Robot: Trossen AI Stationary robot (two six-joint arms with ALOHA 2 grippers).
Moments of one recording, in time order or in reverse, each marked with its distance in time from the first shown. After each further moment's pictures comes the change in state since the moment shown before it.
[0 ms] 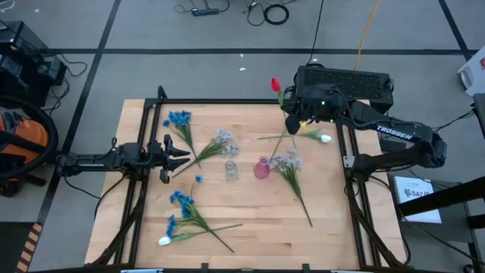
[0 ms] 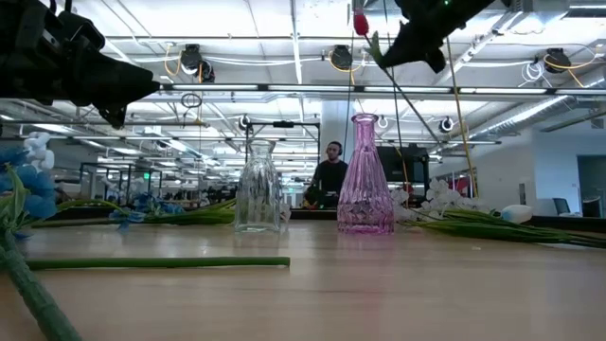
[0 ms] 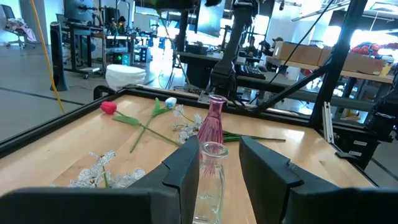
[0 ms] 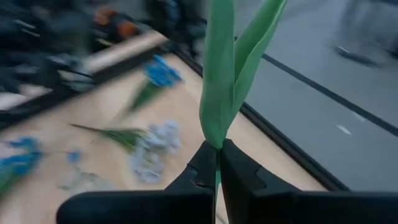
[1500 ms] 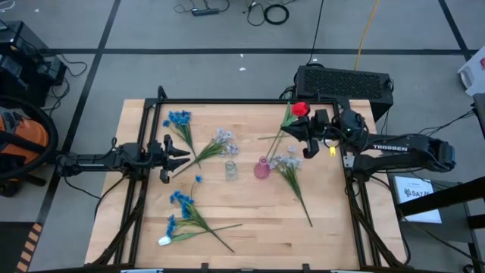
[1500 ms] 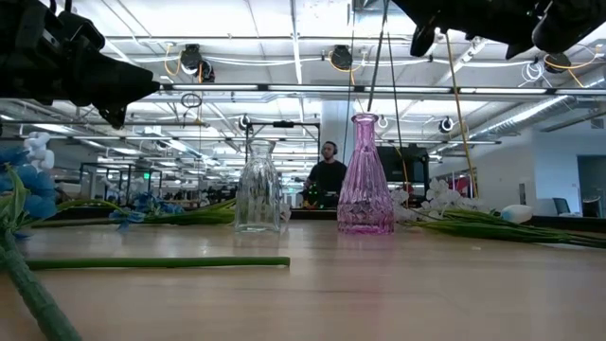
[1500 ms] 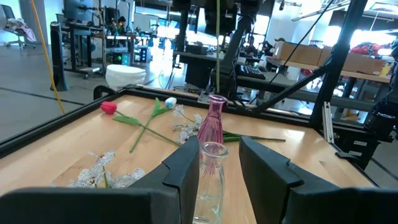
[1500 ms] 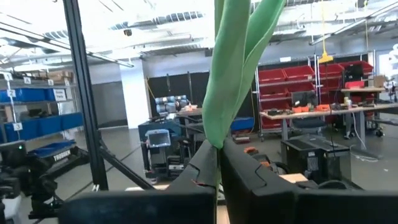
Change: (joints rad) left arm 0.000 0.000 0.000 0.000 0.000 0.000; right arm 0.096 -0.154 -0.550 1.135 -0.398 0.038
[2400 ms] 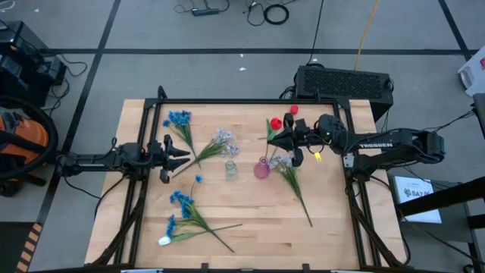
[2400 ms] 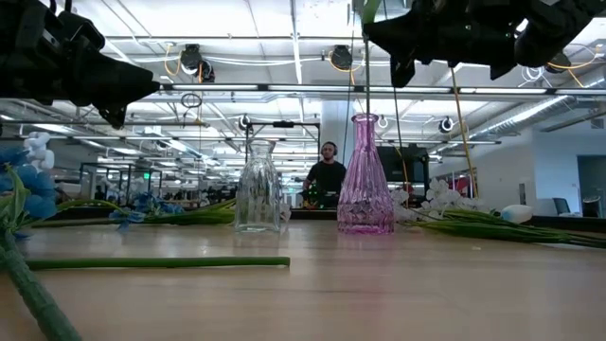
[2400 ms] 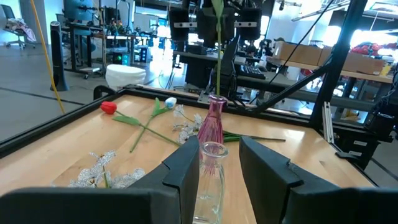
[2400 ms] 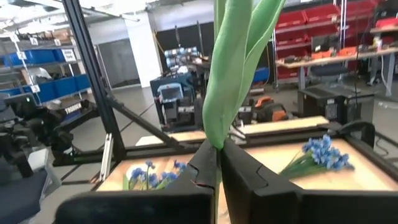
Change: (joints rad) left arm 0.000 0.000 0.000 0.000 0.000 0.000; right arm 0.055 0.187 0.000 -0.039 -0.031 -0.016
